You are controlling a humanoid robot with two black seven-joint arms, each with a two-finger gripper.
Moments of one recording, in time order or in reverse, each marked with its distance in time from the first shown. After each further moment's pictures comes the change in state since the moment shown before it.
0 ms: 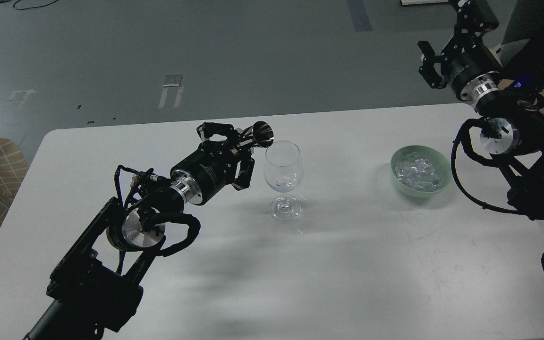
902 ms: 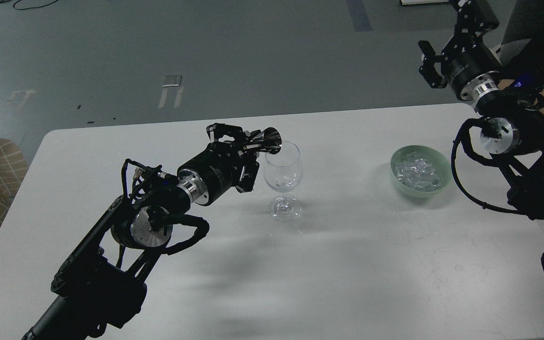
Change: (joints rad) left arm -0.022 -0.001 0.037 -0.003 0.112 0.012 0.039; right arm 0.000 0.000 0.000 0.001 0.000 -0.002 0.000
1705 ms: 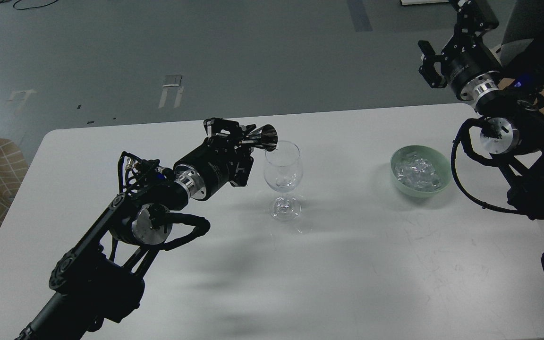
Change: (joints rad) left arm -0.024 0.011 0.000 0.001 0.090 0.000 -0.001; right arm 0.000 0.000 0.000 0.000 0.000 0.000 0.000
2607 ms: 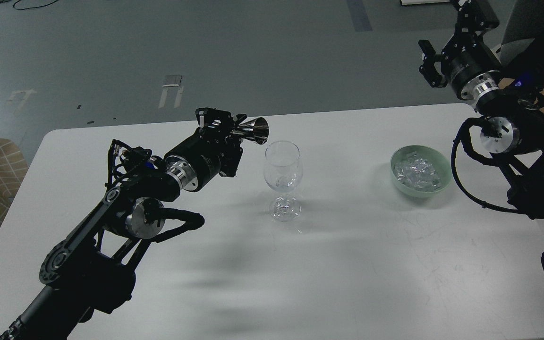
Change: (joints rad) left arm -0.030 0.041 0.002 -0.006 0.093 -0.008 0.002; right arm 0.003 0.000 0.001 -0.002 0.000 0.000 0.000
